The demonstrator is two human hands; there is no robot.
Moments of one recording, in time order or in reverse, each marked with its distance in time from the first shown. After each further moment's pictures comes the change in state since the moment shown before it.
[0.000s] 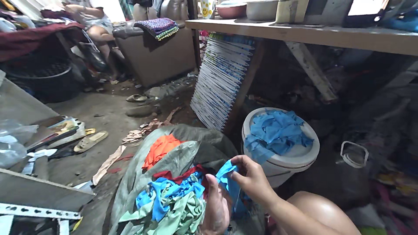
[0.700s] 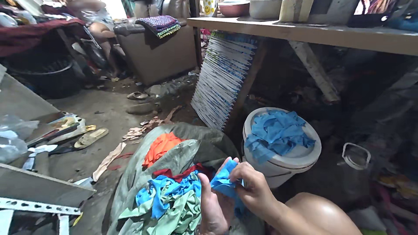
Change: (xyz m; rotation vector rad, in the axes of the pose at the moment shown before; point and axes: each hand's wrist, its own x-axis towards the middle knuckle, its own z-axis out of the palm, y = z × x) left_hand 0.004 0.004 -0.004 -0.405 -0.198 -0.025; right_hand -0.007 0.023 0.006 -0.059 0.017 -0.681
